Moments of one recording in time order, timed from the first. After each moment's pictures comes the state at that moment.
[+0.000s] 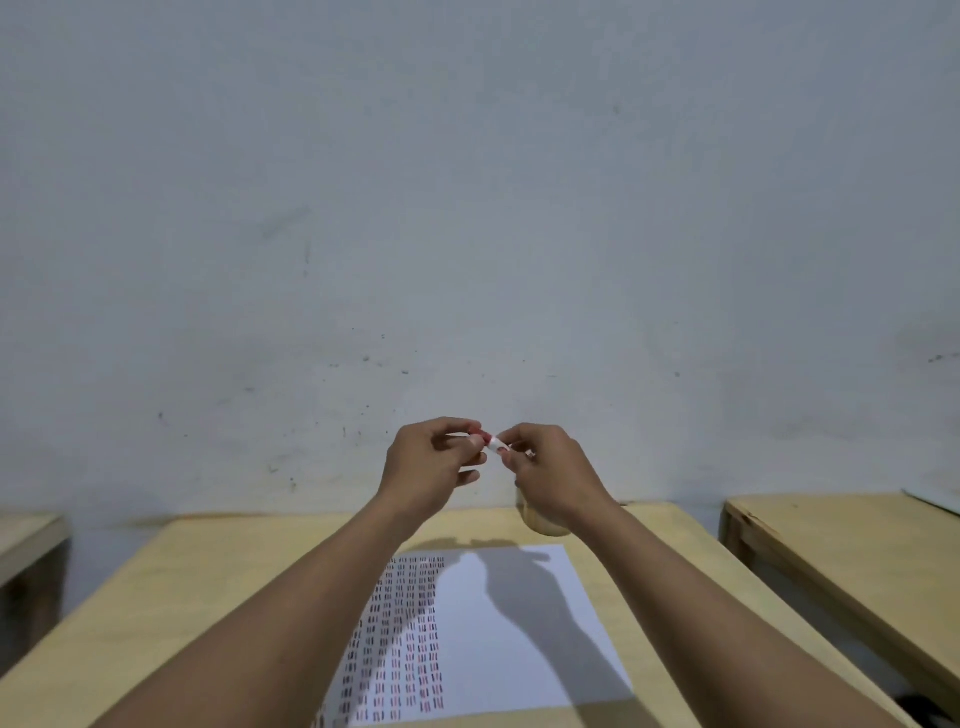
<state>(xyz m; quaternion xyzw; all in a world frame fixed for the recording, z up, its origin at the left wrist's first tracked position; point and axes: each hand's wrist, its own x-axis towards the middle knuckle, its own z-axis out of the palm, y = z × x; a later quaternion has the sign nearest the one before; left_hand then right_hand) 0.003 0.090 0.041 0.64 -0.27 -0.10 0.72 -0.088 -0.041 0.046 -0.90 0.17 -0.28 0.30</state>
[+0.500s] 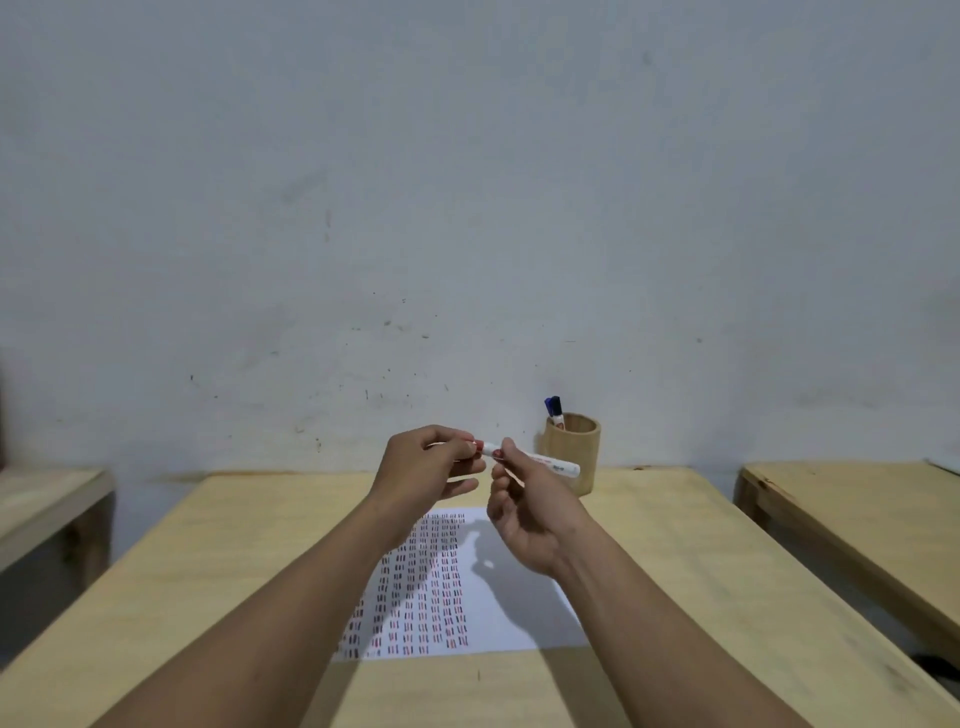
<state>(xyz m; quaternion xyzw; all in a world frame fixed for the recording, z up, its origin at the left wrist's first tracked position) -0.009 0.128 0.011 0.63 -0.21 -0.17 0.73 -0.096 0.017 0.001 -0.35 0.20 -0.14 0.90</state>
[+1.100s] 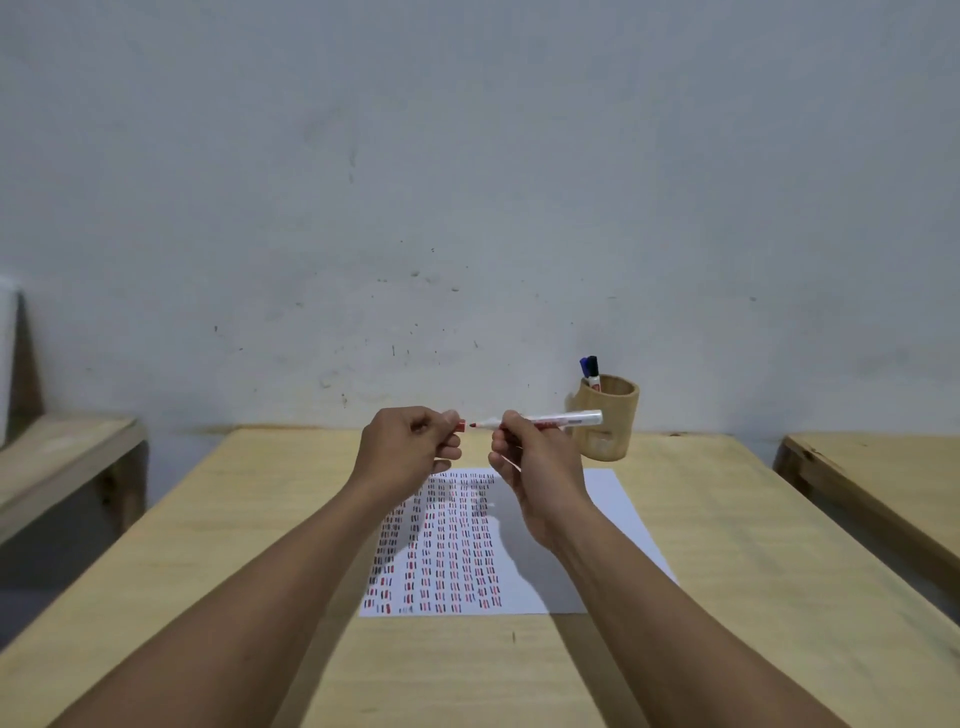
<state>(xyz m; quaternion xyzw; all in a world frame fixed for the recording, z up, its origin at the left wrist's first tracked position) 0.021 0.164 -0.020 0.75 -0.22 -0.03 0.62 -0.064 0.035 -0.024 -0.48 0.18 -0.25 0.82</state>
